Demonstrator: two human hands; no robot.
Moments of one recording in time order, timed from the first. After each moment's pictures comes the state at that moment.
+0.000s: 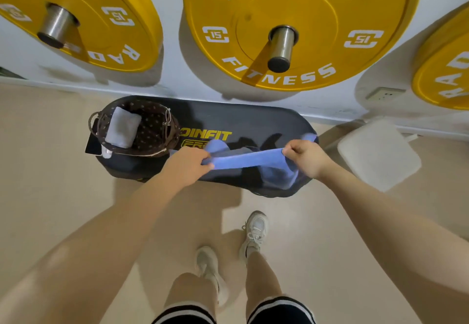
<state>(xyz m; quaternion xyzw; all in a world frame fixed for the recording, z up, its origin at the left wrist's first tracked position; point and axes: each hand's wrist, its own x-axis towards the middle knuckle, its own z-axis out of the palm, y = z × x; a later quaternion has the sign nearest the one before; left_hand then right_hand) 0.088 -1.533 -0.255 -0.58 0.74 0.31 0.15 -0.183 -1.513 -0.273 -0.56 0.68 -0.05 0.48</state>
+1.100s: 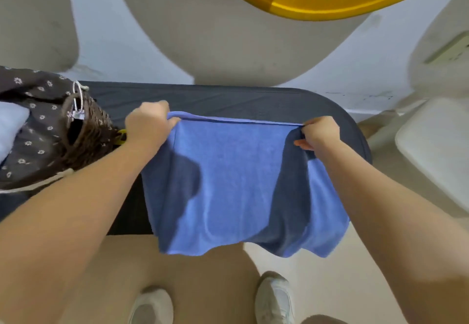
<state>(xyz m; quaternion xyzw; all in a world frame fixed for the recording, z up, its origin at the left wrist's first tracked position) 0.125 -1.694 -0.622 -0.68 0.73 0.08 -0.02 -0.182 -1.622 -0.626 -0.27 0.86 -0.23 0.37</state>
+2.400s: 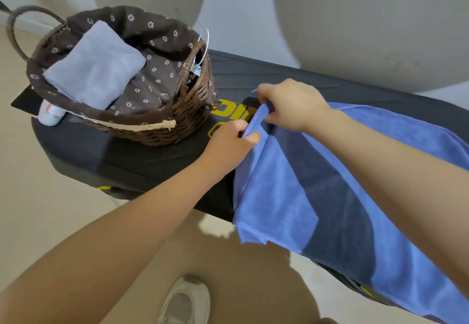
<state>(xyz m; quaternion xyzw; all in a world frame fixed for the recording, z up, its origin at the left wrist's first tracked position) 0.182 -1.619 -0.664 -0.66 0.56 0.43 -0.25 0.052 -1.691 -0.627 -0.84 0.52 0.03 0.12</state>
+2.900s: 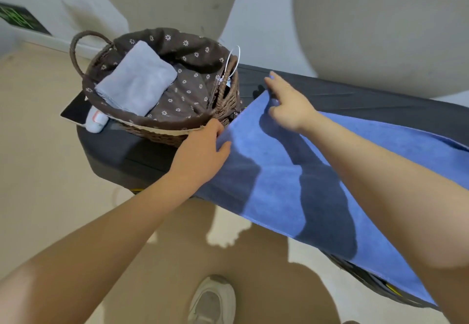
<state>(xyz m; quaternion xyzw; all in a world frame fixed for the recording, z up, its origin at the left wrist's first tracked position) 0.266 -1.584 -0.631 -0.69 0.67 0.21 -0.17 0.091 -1.691 -0.639 -0.75 0.55 -0.16 0.33</state>
